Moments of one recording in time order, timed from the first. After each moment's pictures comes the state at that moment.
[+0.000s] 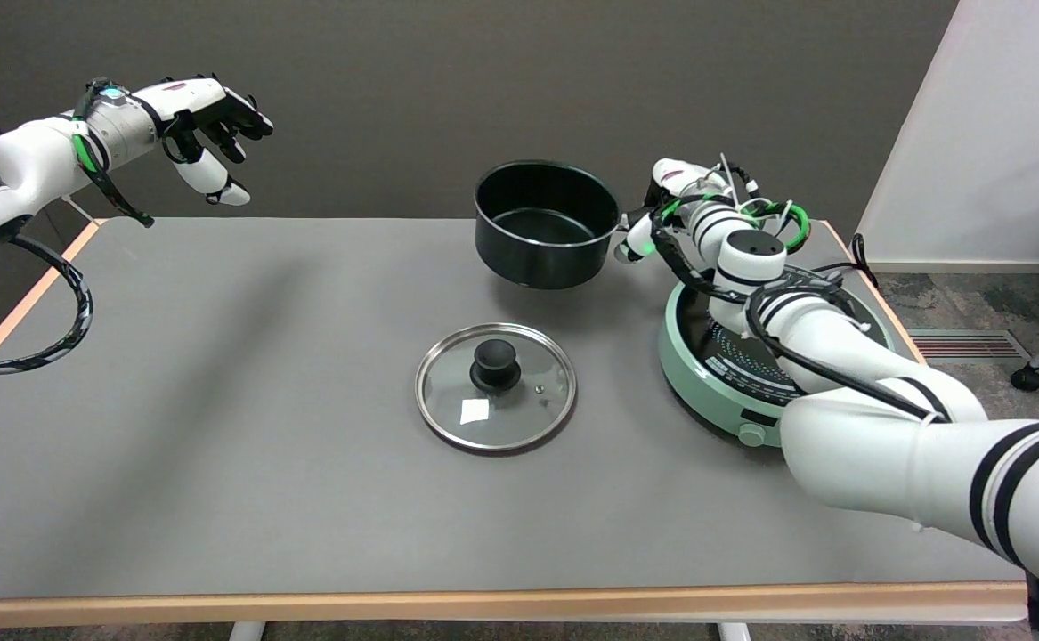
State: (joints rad) arm 0.90 -1.33 -1.54 0.48 -1.43 -0.14 1.80
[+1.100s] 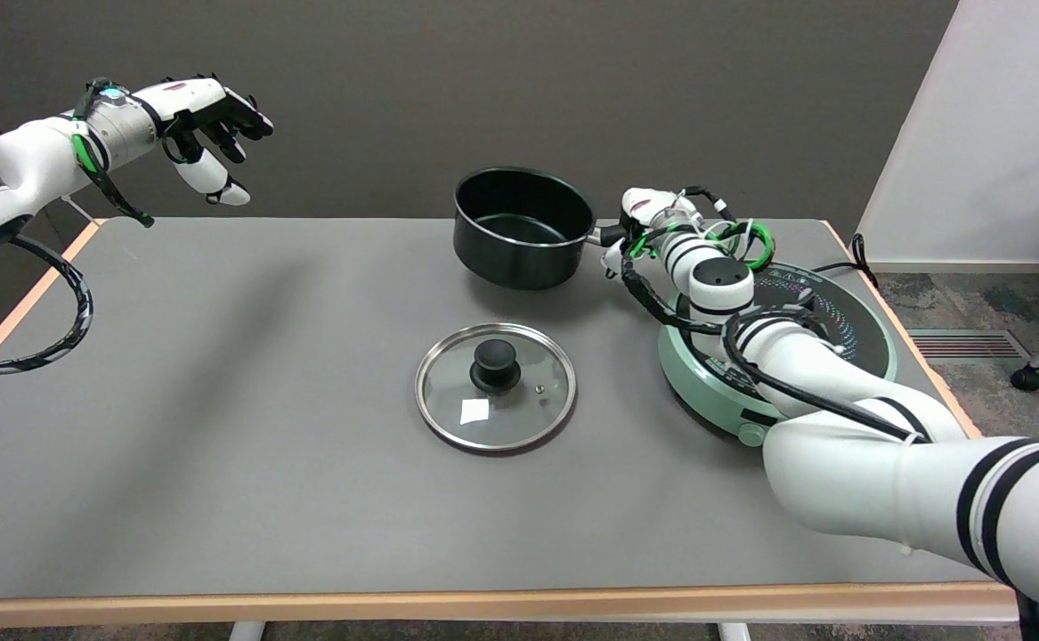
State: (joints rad) arm 0.86 -1.39 -1.56 0.46 -1.61 -0.14 1.91
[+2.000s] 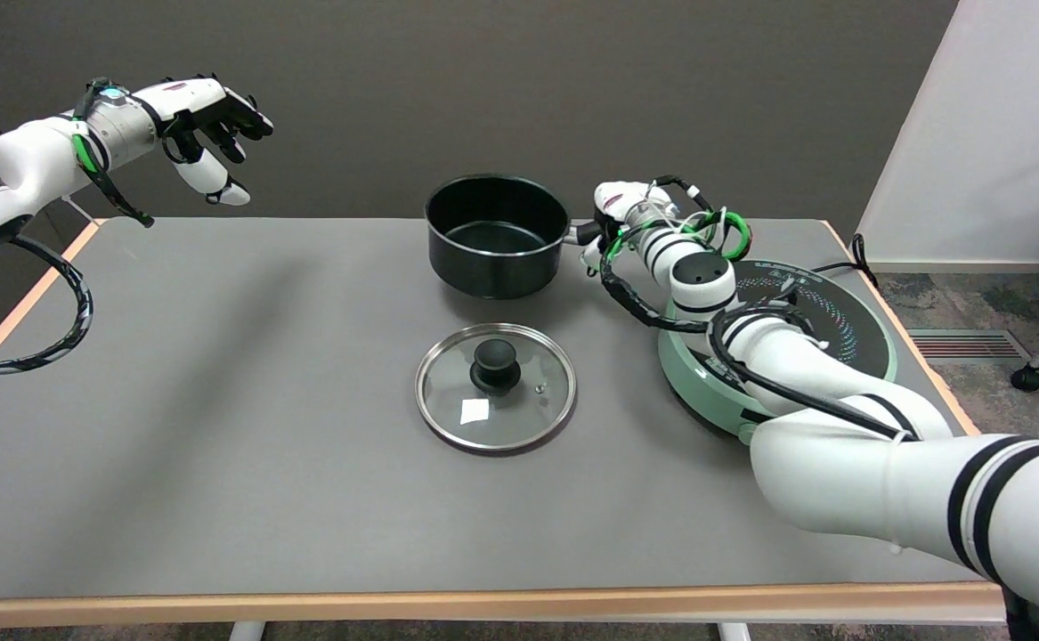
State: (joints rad) arm 0.87 -1.42 -1.57 0.47 -1.74 -0.10 1.93
